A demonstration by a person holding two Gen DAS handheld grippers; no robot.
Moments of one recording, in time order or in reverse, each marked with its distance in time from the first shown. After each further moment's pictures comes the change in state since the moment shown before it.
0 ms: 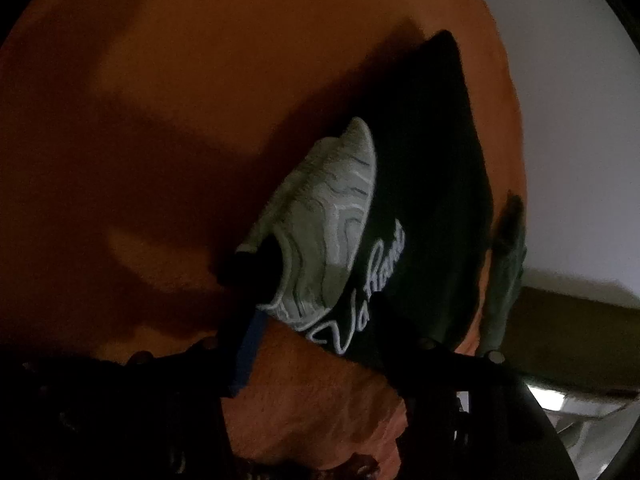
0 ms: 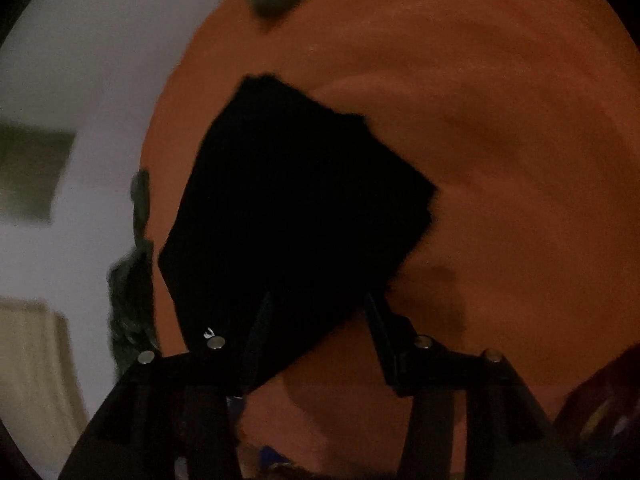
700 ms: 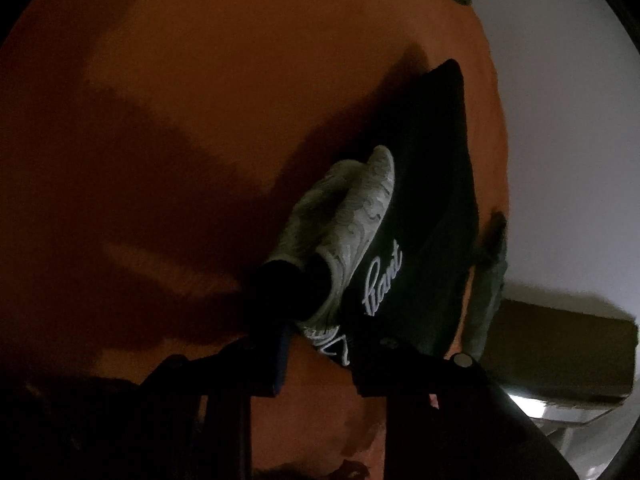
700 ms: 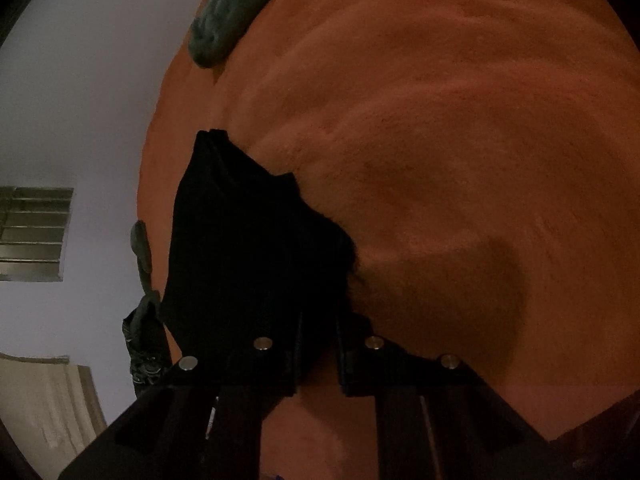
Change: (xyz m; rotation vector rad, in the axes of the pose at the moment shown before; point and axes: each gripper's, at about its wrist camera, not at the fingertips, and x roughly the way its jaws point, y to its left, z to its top) left arm 0.040 -0.009 0.001 -0.063 -0.028 -0.095; right arm 0.009 -0.029 0.035 0.098 -0.066 0.029
